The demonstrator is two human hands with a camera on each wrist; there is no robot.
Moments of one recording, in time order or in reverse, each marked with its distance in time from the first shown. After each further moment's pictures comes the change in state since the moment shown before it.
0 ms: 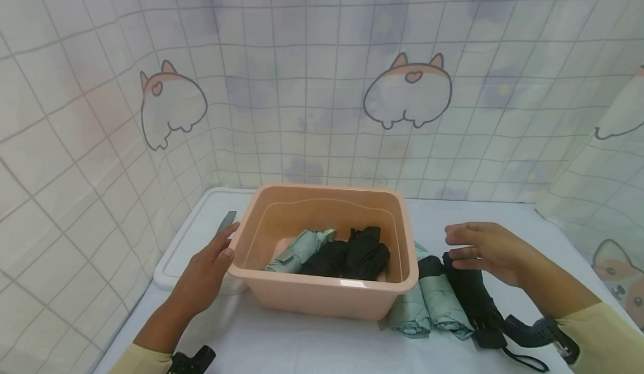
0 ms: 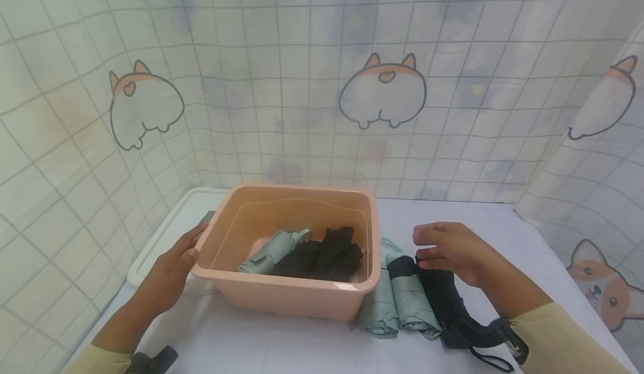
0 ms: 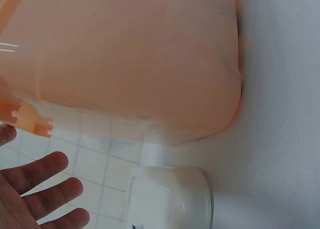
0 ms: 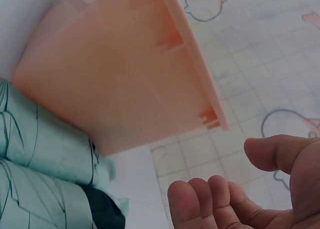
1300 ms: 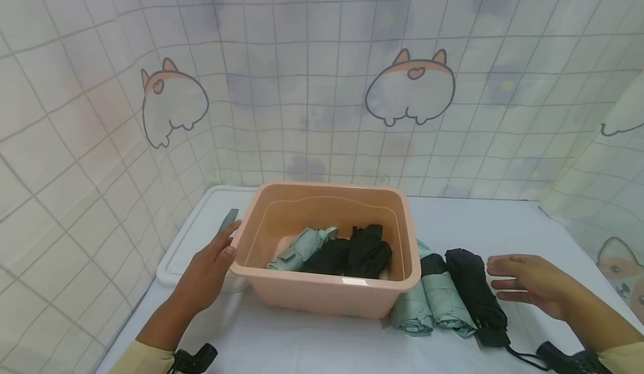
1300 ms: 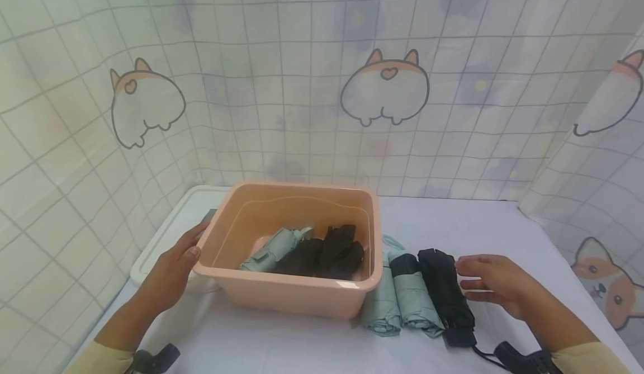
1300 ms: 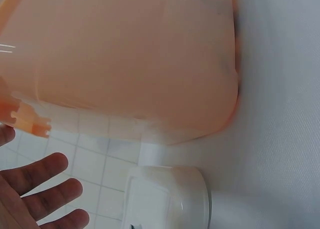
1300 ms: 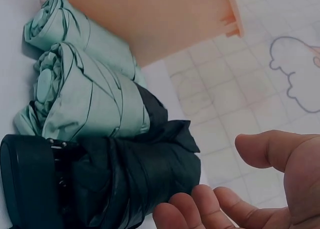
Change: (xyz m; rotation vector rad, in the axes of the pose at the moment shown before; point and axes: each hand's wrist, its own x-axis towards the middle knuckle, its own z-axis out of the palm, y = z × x) left_hand -0.001 0.001 0.001 -0.010 0.006 0.022; right_hand -0.014 0.083 -0.047 -0.065 0.028 0.144
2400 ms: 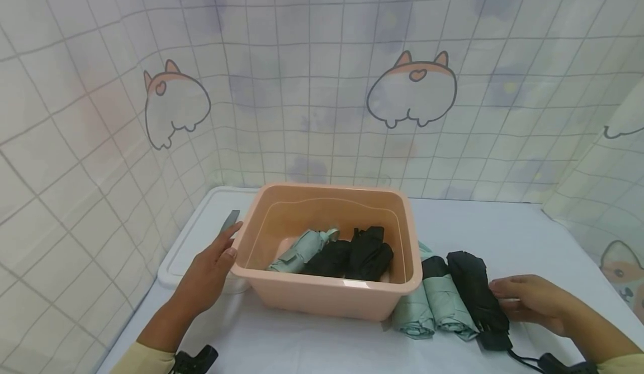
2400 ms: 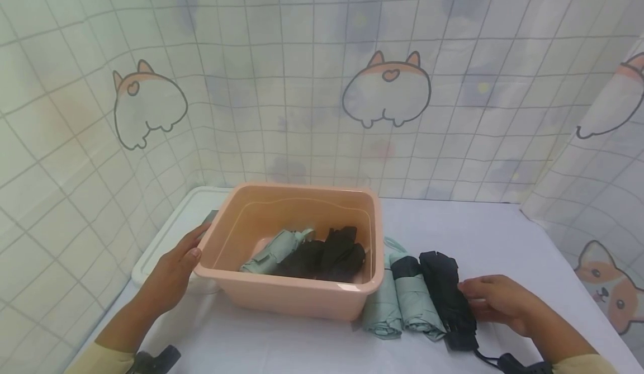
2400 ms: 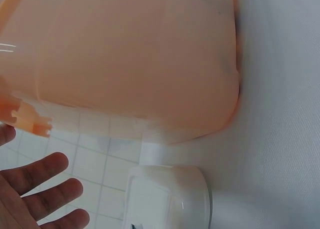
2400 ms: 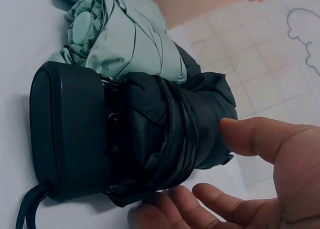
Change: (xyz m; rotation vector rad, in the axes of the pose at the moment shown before) left_hand -0.001 0.002 -0.001 0.002 -0.002 -0.004; right_hand 0.015 0.029 0.006 -0.027 -0.029 0.157
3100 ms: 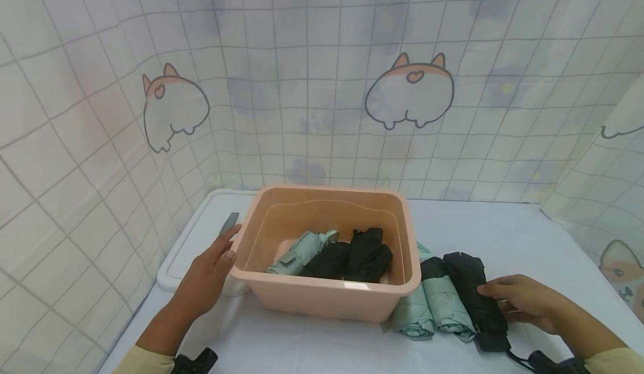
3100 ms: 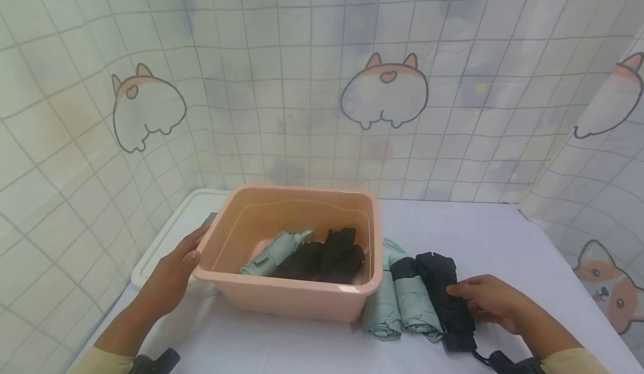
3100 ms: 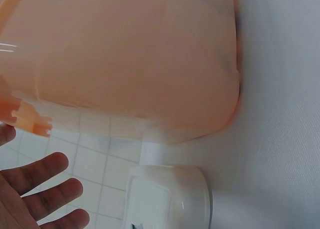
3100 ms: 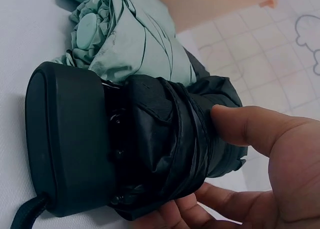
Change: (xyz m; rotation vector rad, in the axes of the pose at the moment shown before) left_hand 0.000 -0.002 0.001 0.006 0.006 0.009; right_hand 0.004 -0.004 0.012 -0.062 -0.007 -0.005
